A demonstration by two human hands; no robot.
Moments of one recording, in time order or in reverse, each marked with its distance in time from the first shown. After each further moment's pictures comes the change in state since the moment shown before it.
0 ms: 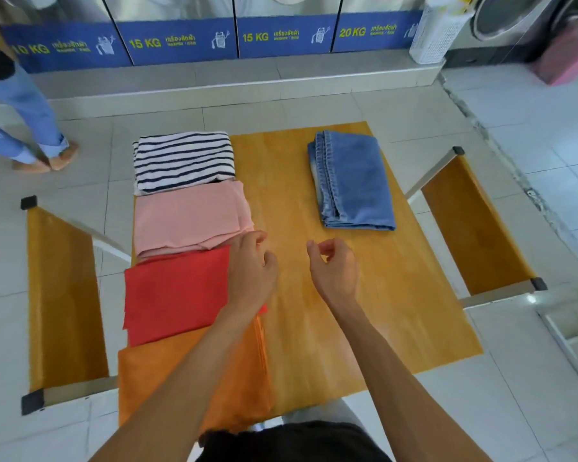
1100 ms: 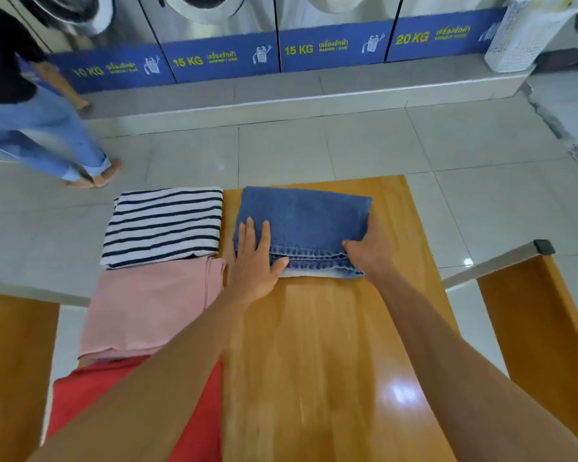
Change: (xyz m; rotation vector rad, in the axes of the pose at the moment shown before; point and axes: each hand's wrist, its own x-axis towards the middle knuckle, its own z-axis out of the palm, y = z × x) left_hand 0.241 -0.015 0.115 0.716 -0.316 -0.048; right_hand 0.332 0.000 0.041 0.101 -0.380 0.054
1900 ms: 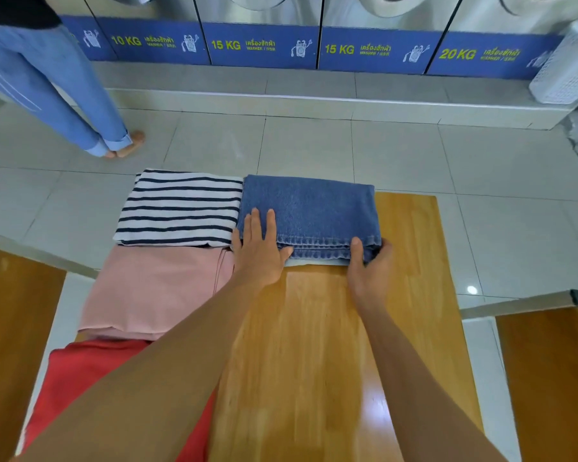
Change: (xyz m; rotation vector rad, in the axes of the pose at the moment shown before) left_hand 0.026 -0.011 0.000 0.007 0.013 -0.189; right_hand -0.017 0.009 0.049 0.186 0.194 -0.089
